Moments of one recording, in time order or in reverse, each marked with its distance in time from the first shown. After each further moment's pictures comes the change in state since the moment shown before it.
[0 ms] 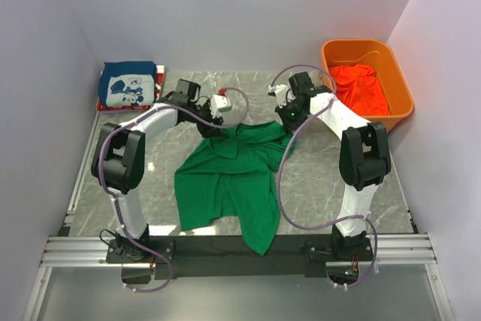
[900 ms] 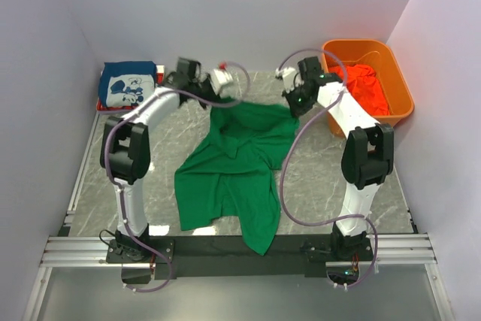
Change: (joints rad) left arm -0.014 0.124 0.235 0.038 -0.115 0.020; right arm -0.043 0.006 0.143 -0.085 0.025 -0.023
